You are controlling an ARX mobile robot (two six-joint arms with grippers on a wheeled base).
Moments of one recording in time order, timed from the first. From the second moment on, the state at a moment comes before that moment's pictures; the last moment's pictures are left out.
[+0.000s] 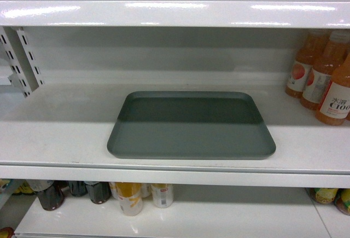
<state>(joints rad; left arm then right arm) 0.00 0.01 0.01 0.00 0.00 -0.02 0.00 0.00 0.01 0.00 0.00 0.01</state>
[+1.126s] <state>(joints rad) 0.00 0.01 0.01 0.00 0.00 -0.02 0.00 0.00 0.01 0.00 0.00 0.01</state>
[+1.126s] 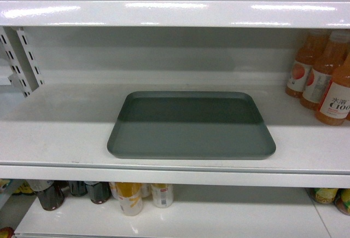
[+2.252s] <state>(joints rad) -0.17 2.01 0.74 0.59 -0.11 -0.08 0.14 1.99 0.65 0.81 -0.12 0.19</state>
